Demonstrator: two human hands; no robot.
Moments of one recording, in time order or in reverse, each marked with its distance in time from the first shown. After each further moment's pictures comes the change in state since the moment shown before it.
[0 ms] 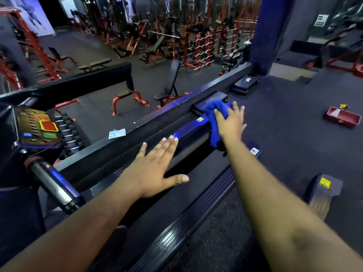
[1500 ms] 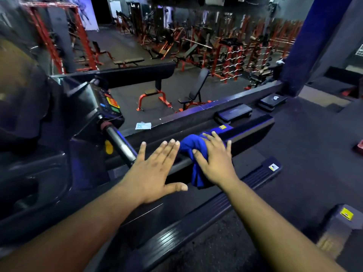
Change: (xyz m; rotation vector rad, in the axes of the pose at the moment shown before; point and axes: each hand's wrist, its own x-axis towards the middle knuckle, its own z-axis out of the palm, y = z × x) left_hand -0.150 -0.033 0.010 0.160 0.066 -0.183; right_hand -0.218 -0.047 0.031 -0.247 -0.328 -0.685
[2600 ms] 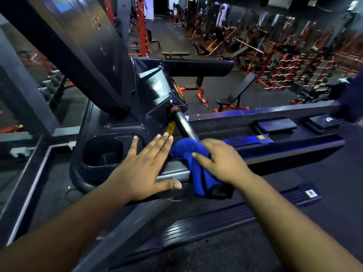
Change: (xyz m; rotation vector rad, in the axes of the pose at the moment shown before) left_hand -0.152 -0.097 0.008 -0.109 0.018 -0.274; right_hand 0.004 -0.161 0.035 0.001 -0.330 -0.442
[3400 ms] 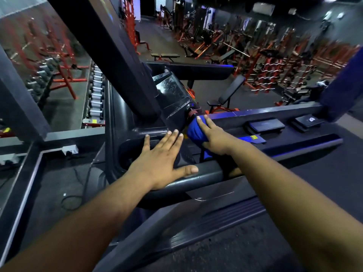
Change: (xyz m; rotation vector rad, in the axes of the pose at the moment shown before) left_hand -0.002 -0.062 -0.005 -0.158 -0.068 0.008; right_hand 0.099 -0.032 0.017 -0.128 -0.394 0.289
